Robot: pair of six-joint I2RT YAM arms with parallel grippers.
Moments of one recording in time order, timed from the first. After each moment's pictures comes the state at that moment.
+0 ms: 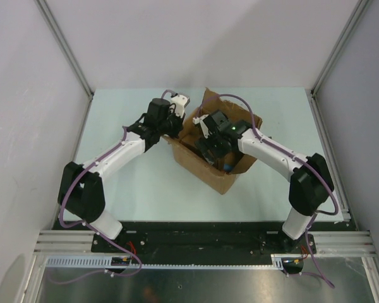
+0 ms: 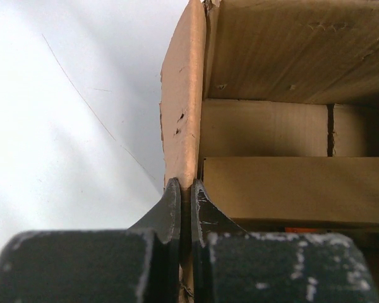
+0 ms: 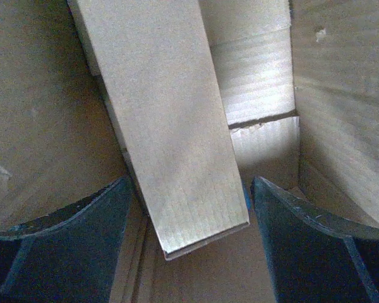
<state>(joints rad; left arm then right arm) -0.50 1.58 1.24 -0.22 0.08 0.06 0.72 1.71 1.46 -0.79 0.06 0.00</state>
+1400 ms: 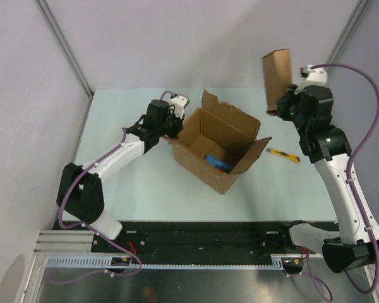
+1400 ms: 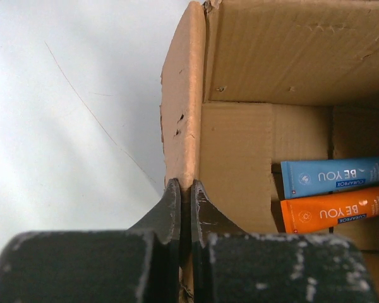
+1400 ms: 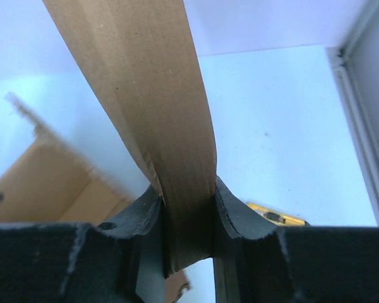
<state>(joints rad) -0.50 1.57 1.21 -0.18 0.09 0.07 0.29 1.15 1.43 -0.57 0.22 0.16</state>
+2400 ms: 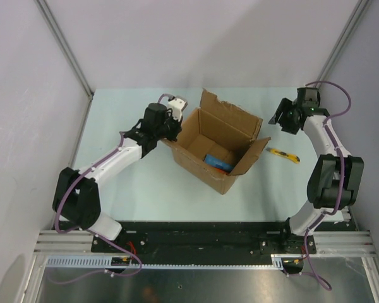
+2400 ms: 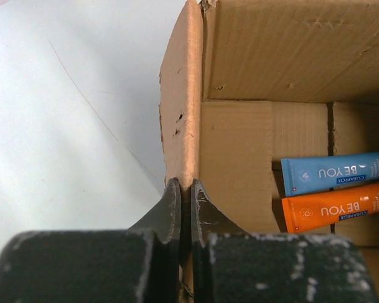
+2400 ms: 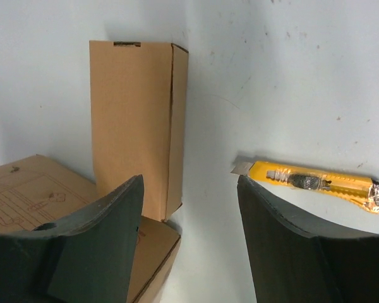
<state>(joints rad) -0.50 1.52 1.14 -0.14 0.08 0.07 -0.09 1.68 1.39 -0.55 -0.16 0.41</state>
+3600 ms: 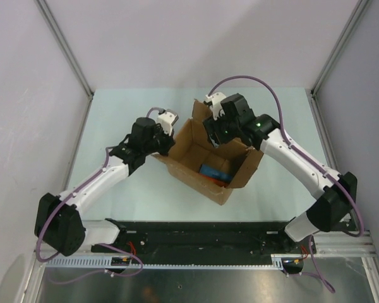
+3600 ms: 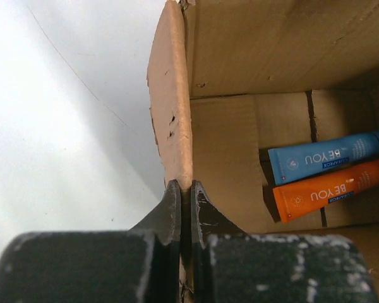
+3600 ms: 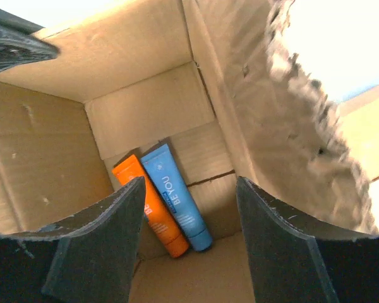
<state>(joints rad) -0.50 1.29 0.95 -0.18 0.13 0.05 0.67 1.50 1.50 -0.68 -0.01 0.01</state>
